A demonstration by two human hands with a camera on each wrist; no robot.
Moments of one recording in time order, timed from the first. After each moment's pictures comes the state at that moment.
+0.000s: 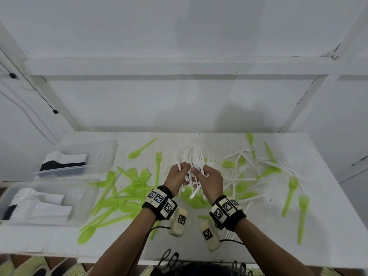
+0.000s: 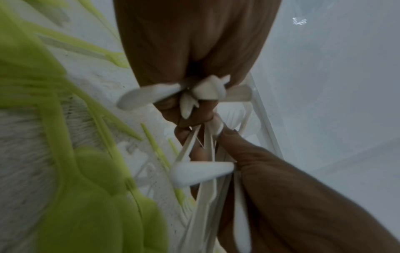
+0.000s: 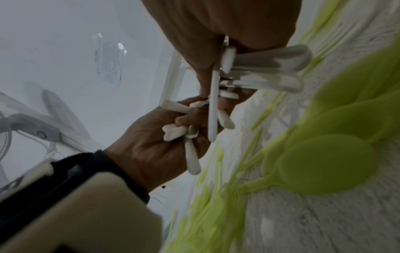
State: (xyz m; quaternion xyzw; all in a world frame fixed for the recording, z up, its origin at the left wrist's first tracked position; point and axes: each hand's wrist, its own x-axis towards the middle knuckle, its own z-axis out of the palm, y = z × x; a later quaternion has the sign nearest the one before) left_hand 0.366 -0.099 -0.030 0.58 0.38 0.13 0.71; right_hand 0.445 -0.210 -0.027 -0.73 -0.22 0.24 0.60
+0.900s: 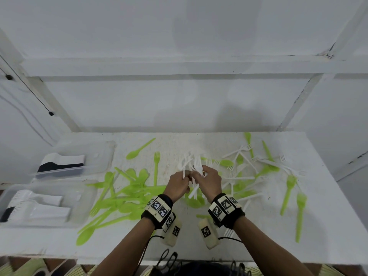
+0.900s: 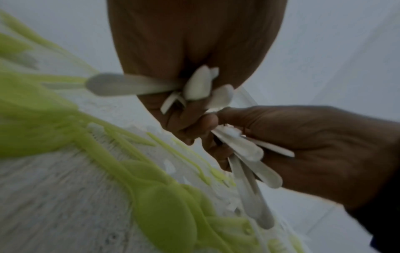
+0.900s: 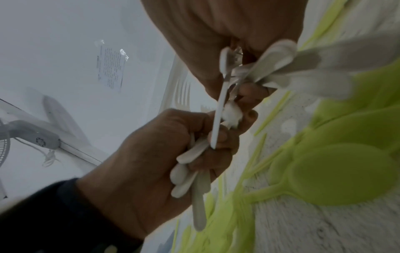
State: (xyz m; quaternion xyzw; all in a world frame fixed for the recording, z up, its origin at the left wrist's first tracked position) left_hand 0.350 -0.118 -0.027 0.75 0.35 0.07 0.55; right_hand 0.451 -0.205 -0.040 -0.79 -0.22 0.23 0.53
